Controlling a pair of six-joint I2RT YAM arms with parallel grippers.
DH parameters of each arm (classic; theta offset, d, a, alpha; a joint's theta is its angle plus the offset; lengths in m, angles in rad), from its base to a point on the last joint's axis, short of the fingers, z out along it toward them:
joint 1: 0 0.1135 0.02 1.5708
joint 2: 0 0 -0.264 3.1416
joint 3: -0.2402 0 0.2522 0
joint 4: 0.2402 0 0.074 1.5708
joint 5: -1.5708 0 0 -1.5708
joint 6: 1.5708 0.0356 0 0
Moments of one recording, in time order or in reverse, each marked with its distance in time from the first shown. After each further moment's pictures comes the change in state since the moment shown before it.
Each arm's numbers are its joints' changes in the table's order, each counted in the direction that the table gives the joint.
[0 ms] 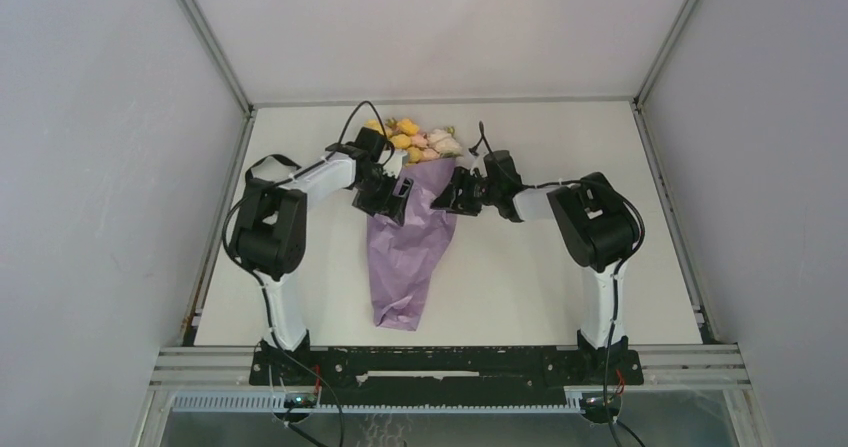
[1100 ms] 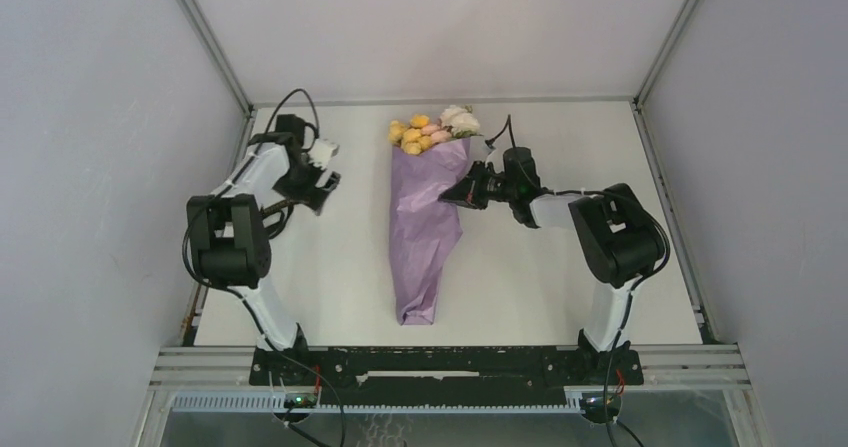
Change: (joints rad) left arm 0.326 0.122 -0.002 0.141 0.219 0.415; right arm -0.039 0.154 0.137 -0.196 0.134 0.259
